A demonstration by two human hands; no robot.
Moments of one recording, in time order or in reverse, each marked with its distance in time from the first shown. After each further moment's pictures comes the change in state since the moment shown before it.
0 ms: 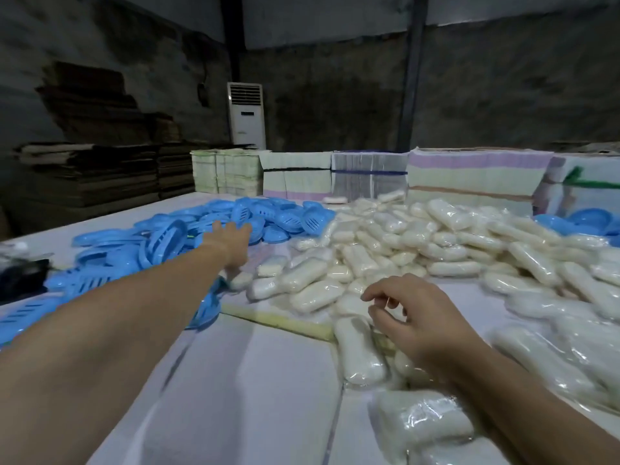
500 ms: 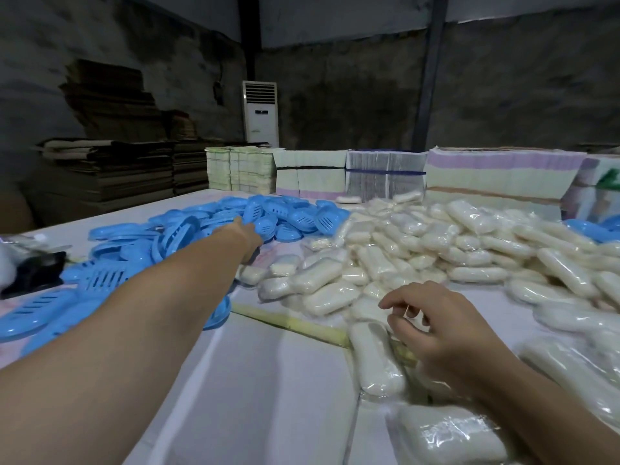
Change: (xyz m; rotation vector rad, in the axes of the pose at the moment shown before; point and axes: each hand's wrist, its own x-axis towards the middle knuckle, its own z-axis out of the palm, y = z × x) left_hand 0.034 -0.005 -0.001 0.476 -0.187 0.105; right_hand -0.001 0.002 0.002 0.017 -0.015 0.008
